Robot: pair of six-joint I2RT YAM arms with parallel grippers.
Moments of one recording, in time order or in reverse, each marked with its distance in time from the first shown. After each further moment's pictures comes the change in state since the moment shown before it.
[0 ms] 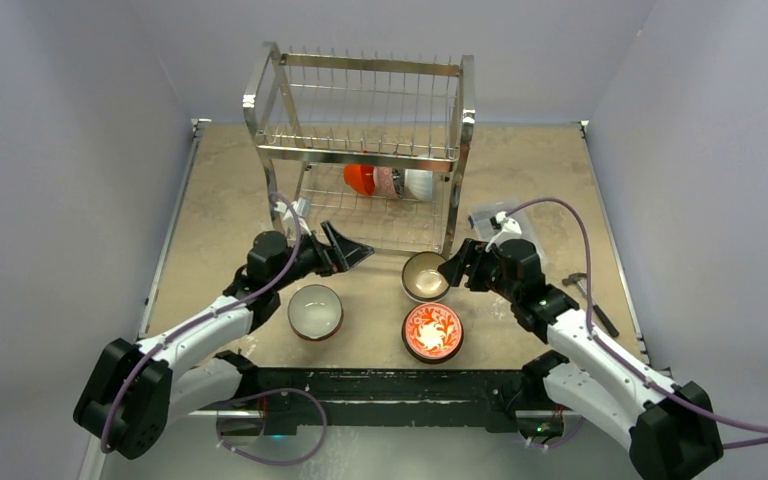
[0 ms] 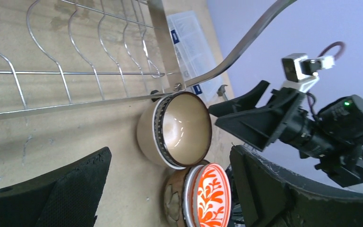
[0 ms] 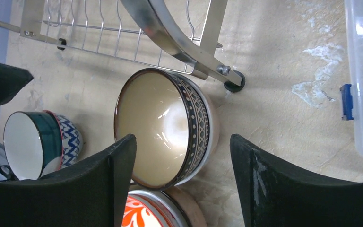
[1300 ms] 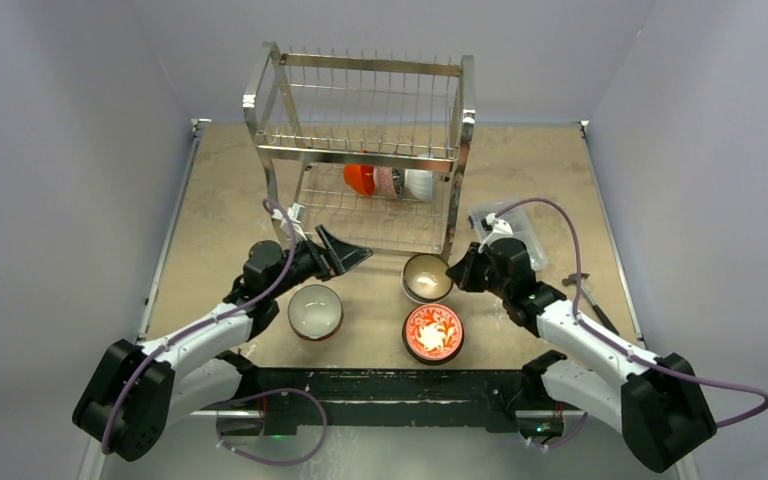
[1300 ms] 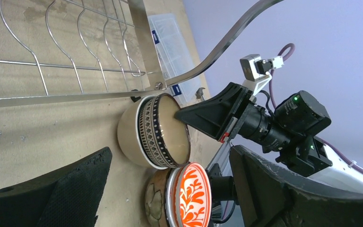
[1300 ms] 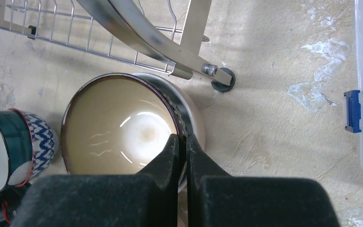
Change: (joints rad) left arm 0.000 -0.027 -0.076 0.151 0.027 -0.122; right arm 0.000 0.161 -0.031 0.127 -0.002 -0.029
